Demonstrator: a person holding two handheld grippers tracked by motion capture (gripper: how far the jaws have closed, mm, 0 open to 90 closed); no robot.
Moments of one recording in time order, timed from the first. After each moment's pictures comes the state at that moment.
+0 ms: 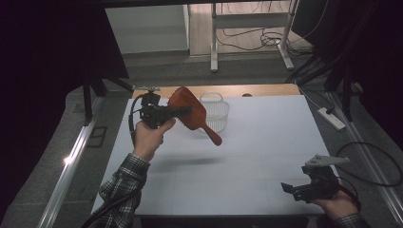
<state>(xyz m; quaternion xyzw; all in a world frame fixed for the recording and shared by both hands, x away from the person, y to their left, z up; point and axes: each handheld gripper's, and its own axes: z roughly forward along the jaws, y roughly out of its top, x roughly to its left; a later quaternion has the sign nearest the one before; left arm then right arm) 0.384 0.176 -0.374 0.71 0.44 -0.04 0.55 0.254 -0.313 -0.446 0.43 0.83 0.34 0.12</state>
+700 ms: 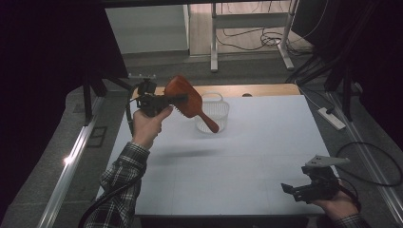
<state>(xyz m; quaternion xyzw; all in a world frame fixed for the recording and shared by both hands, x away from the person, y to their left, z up) 0.405 0.185 -0.357 0.69 0.46 -0.02 0.55 0.253 -0.313 -0.446 0.42 0.83 0.34 0.12</state>
